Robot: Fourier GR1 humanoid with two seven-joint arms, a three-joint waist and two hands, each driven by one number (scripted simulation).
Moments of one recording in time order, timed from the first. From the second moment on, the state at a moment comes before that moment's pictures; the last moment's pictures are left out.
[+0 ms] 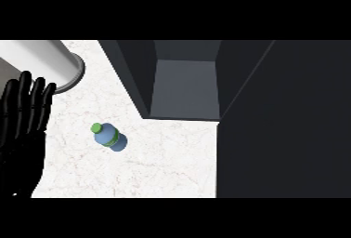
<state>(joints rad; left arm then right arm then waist) -0.01 0.08 -0.01 -2.10 -0.01 0.00 -0.02 0.02 -0.10 0.02 -2.10 0.01 -0.02 -0.02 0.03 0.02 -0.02</state>
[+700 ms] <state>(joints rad) 0.06 0.31 0.16 -2.01 0.64 -0.41 0.13 0.17 -0.09 0.21 -2.30 -0.01 0.05 0.12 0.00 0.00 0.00</state>
